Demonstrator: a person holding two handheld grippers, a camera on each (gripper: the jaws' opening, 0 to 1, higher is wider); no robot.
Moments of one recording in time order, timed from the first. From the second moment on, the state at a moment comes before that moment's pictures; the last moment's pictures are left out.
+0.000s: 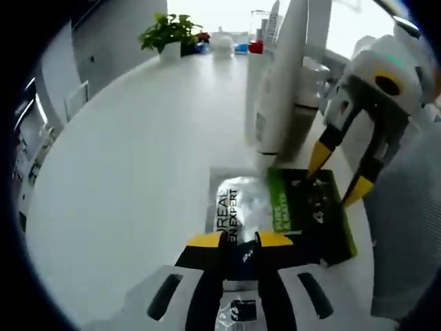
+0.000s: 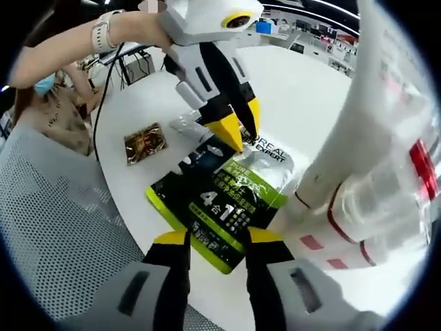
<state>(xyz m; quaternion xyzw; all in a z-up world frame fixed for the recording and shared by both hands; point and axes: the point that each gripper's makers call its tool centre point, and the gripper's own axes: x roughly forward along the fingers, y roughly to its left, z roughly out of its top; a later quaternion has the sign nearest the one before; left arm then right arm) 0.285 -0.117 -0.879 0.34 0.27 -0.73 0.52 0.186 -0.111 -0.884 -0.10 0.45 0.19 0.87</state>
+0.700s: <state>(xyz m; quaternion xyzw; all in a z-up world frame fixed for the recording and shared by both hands) 0.294 -0.126 -0.878 0.33 0.28 -0.72 0.55 0.195 -0.116 -0.884 -0.10 0.45 0.18 0.87</state>
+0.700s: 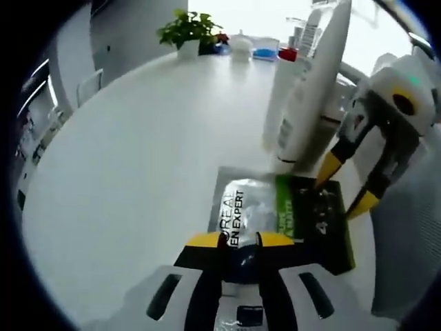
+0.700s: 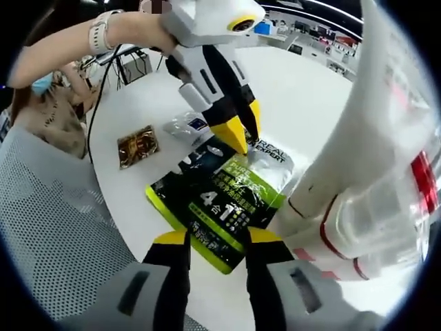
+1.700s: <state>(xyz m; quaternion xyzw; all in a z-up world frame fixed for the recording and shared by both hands) 0.249 -0.038 -0.759 0.17 0.22 -0.63 0.73 0.188 -0.103 -0.839 -0.09 0.39 0.20 0.89</state>
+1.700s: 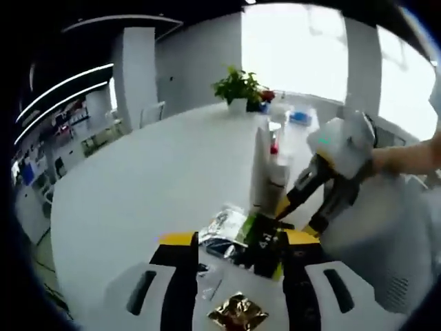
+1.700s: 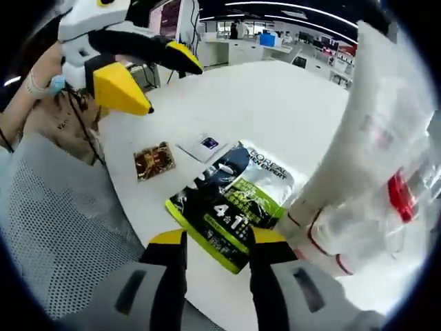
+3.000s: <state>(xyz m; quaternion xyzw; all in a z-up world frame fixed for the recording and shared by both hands) 0.220 0.027 -0.725 0.13 0.21 -0.54 0.80 0.133 -0.179 -0.735 -0.07 0.30 0.06 0.95</state>
